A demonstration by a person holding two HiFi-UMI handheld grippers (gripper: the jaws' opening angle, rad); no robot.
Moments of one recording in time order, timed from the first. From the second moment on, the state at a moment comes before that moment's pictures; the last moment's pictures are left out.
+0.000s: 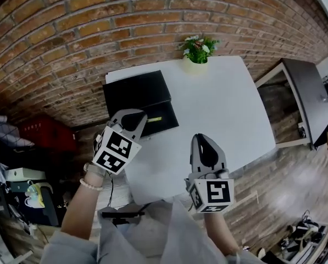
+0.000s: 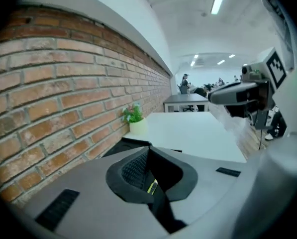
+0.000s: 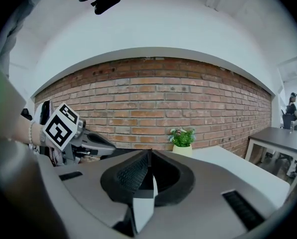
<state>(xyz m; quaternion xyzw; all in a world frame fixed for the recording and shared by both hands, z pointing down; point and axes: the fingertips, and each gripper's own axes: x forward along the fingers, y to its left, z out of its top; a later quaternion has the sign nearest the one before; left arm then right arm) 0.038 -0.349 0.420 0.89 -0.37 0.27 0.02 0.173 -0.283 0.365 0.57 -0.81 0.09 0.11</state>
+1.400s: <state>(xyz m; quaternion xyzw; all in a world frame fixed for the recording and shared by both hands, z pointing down) -0.075 -0.201 0.266 0.82 -0.56 0.10 -0.01 0.077 -0.222 0.280 0.49 -0.87 -0.02 0.07</state>
